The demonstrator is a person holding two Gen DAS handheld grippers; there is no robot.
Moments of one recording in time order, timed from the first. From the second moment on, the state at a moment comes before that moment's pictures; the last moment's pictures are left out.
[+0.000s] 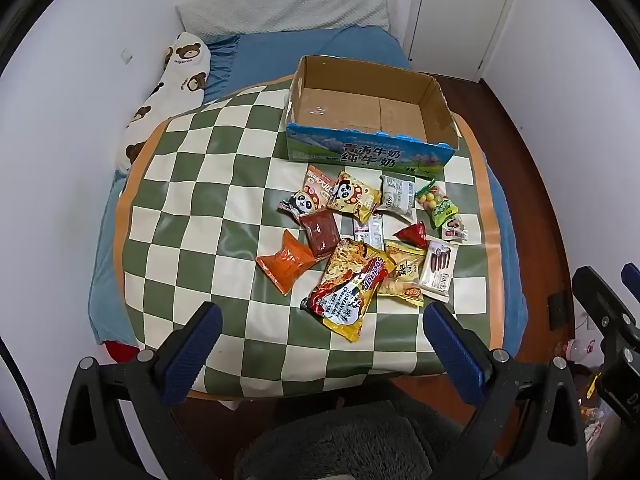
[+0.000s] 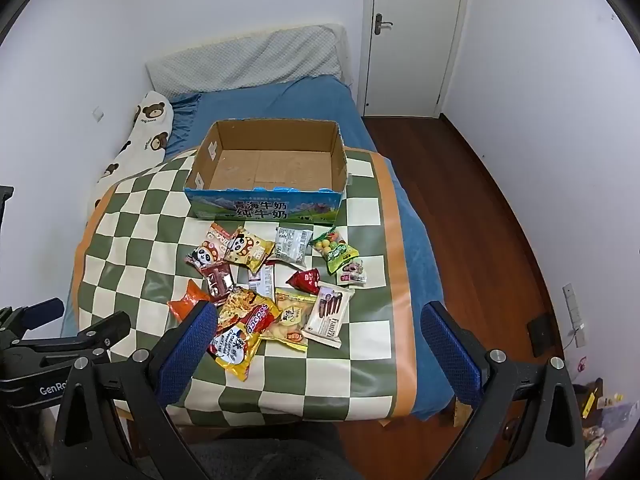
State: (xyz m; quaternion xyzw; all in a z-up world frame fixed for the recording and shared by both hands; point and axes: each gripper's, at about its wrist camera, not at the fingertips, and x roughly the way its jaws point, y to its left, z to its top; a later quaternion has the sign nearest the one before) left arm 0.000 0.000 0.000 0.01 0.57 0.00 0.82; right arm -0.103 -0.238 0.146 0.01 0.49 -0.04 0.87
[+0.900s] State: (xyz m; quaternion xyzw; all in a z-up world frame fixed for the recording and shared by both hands) left arm 0.005 0.008 0.011 0.01 0.57 0.00 0.82; right arm -0.103 -0.234 0.145 0.01 0.49 -0.04 0.87
